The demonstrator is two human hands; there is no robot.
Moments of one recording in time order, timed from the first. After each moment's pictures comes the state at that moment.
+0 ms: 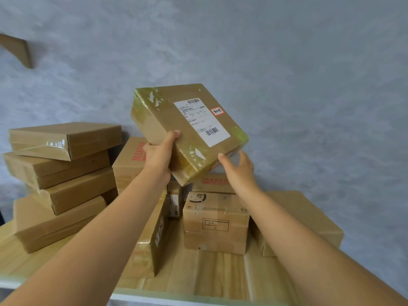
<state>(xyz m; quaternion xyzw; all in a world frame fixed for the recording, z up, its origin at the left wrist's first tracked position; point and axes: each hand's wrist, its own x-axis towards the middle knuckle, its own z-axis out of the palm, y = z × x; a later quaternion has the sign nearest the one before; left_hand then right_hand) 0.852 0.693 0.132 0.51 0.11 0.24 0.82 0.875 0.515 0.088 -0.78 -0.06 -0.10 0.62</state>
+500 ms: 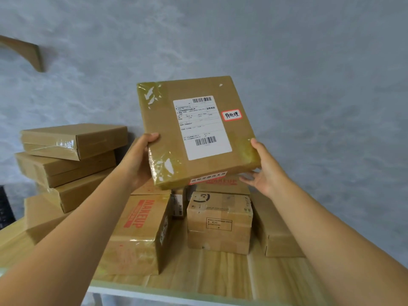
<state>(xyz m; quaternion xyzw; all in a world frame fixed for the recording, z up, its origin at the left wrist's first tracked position) 0.818 0.756 0.125 0.57 -0.05 0.08 0.81 0.890 0.470 0.109 -0.57 -0.02 0.04 0.82</state>
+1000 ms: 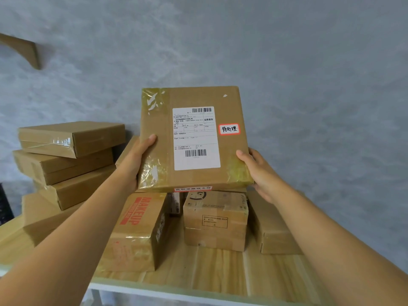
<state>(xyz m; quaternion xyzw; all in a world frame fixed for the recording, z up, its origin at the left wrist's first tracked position) 0.820 0.755 0.110 0.59 0.00 0.13 0.80 0.882 0.461 0.094 -0.73 -0.14 0.01 0.67</state>
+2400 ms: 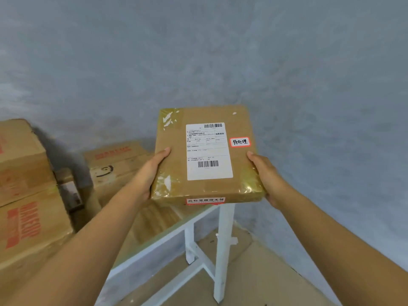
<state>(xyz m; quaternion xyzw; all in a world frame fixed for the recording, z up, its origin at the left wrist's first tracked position) 0.793 0.601 0.027 0.58 -0.14 -0.27 0.75 0.642 0.356 0.010 -0.67 0.25 -0.22 0.66</state>
